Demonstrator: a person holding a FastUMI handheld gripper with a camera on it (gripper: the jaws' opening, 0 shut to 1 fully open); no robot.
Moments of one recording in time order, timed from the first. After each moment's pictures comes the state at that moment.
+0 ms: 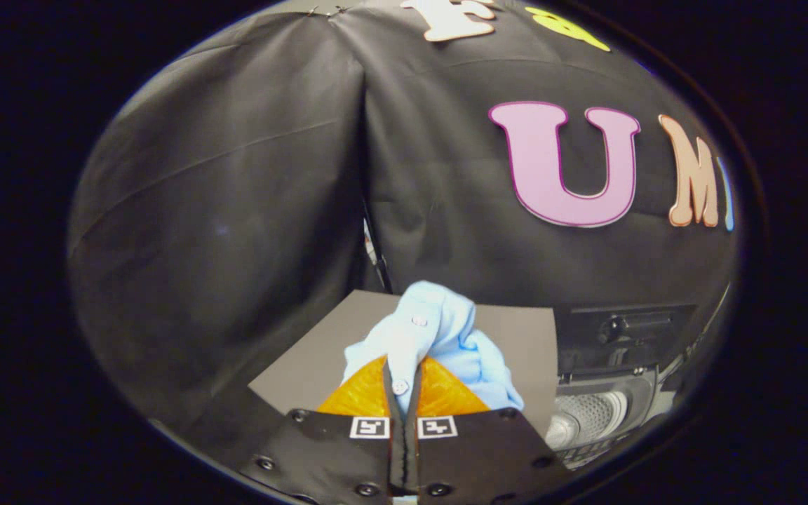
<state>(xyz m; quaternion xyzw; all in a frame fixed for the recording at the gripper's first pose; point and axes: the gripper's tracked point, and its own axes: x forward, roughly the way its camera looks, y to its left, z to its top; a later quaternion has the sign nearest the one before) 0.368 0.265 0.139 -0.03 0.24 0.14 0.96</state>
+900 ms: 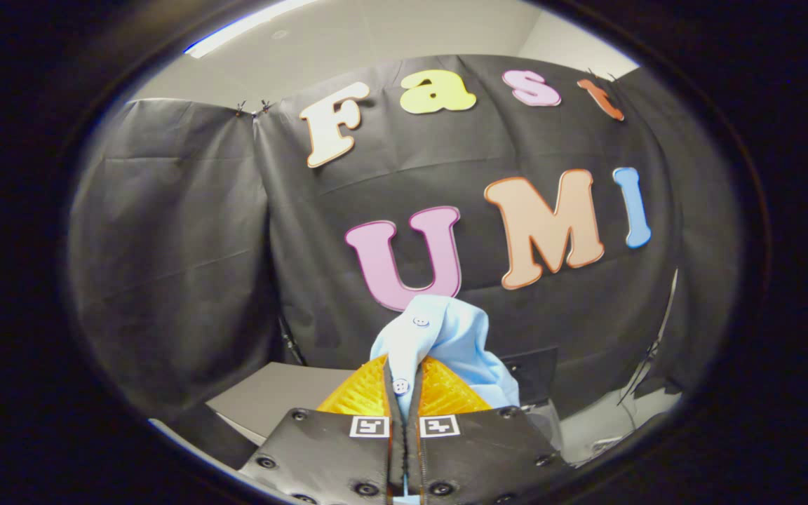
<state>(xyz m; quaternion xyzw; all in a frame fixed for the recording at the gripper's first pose) 0.290 0.020 0.306 -0.01 0.04 0.02 1.00</state>
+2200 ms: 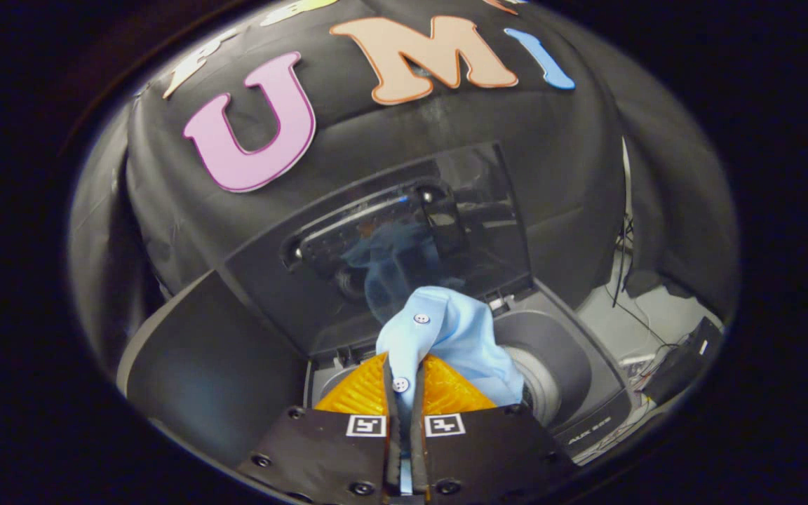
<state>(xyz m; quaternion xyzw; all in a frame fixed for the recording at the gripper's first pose) 0.404 -0.120 -0.018 0.11 0.22 -0.14 0.96</state>
